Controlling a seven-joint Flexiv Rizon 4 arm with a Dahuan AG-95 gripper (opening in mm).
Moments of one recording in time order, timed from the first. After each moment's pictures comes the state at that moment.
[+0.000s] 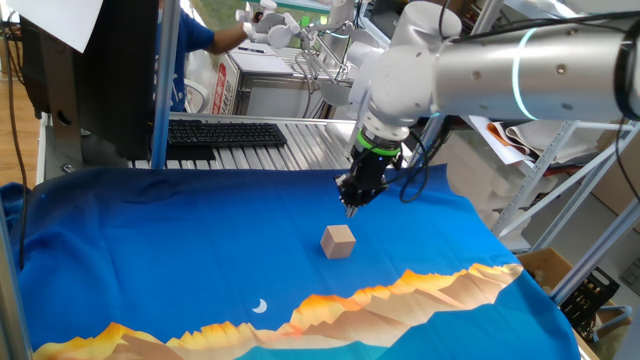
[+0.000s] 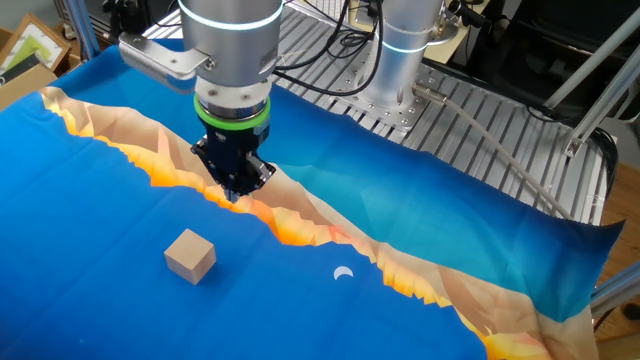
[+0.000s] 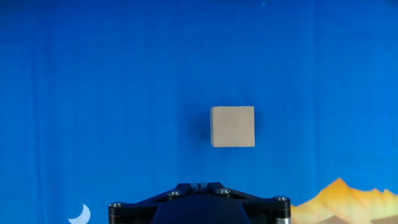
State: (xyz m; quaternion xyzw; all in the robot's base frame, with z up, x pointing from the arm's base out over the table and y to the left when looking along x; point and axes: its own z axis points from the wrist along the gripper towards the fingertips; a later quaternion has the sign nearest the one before) arm 0.601 -0.036 0.182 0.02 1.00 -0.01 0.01
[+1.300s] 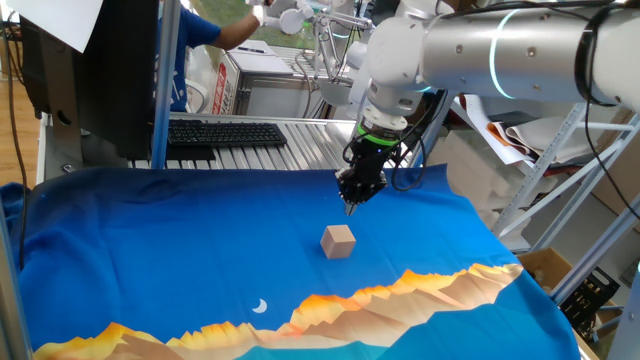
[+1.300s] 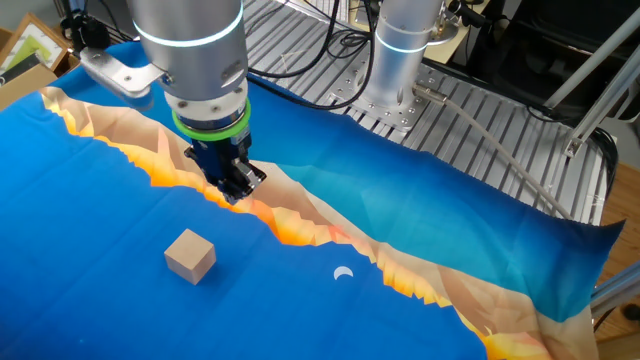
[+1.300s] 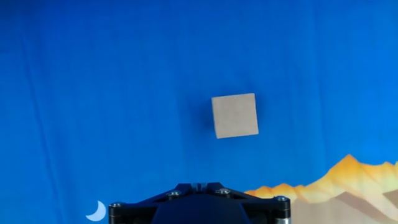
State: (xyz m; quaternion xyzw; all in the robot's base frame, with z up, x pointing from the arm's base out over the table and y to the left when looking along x) arm 0.602 -0.035 0.185 0.05 1.00 0.02 -0.03
